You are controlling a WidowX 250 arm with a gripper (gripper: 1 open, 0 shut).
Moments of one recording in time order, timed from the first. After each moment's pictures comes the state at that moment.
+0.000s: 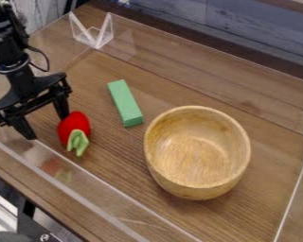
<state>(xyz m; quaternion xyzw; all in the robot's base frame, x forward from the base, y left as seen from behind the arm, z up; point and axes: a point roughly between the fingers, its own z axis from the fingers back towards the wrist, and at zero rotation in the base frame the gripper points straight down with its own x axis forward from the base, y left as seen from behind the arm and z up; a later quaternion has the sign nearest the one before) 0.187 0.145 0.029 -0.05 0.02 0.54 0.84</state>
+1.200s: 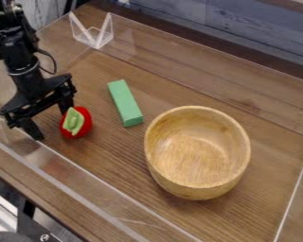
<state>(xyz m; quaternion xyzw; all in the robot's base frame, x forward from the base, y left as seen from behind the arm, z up) 0.201 0.140 0.018 -0.05 0.01 0.58 0.81</state>
